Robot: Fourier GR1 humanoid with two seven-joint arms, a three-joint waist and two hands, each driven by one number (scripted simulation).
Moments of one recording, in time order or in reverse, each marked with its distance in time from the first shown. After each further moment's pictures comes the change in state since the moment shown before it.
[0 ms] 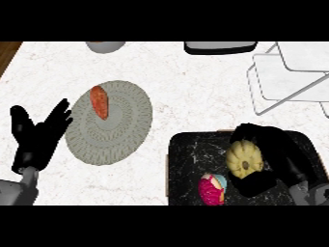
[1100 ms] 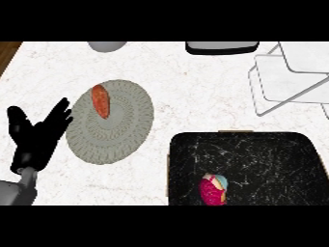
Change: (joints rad) left arm 0.001 0.013 -0.010 -0.016 0.023 0.001 -0.012; right arm -0.200 -0.308 -0.638 -0.327 -0.278 0.080 0.331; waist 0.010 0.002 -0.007
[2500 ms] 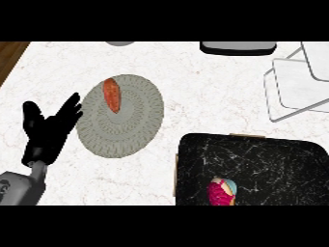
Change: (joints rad) left arm -0.061 -0.006 -0.058 0.013 -0.017 -0.002 -0.003; right arm -0.296 -0.096 -0.041 0.724 0.013 0.232 -0.403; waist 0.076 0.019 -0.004
